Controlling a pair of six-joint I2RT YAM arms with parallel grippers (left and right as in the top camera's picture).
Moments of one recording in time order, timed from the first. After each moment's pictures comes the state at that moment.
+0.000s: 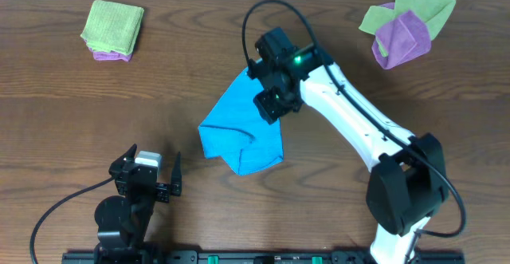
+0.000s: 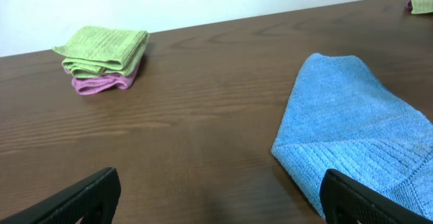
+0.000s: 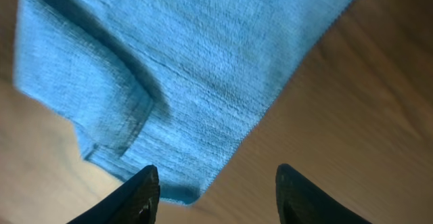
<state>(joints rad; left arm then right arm) 0.02 0.01 0.12 -0.39 0.17 0.14 0.56 1.95 1.60 -1.02 -0.12 -0.04</state>
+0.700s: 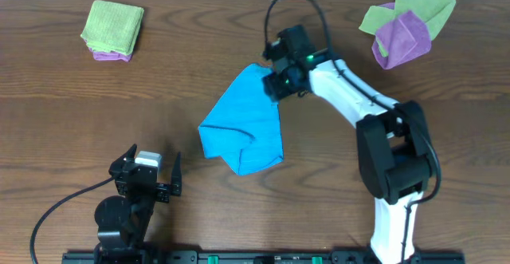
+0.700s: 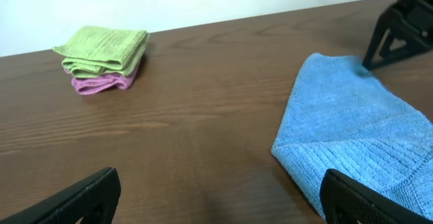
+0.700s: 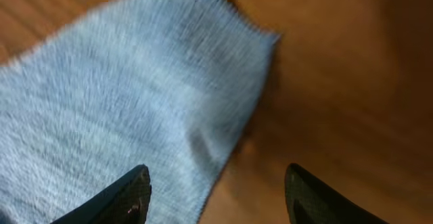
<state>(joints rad) 0.02 0.01 0.12 -0.39 0.17 0.14 0.38 2.12 1.54 -0.57 -0.22 -0.04</state>
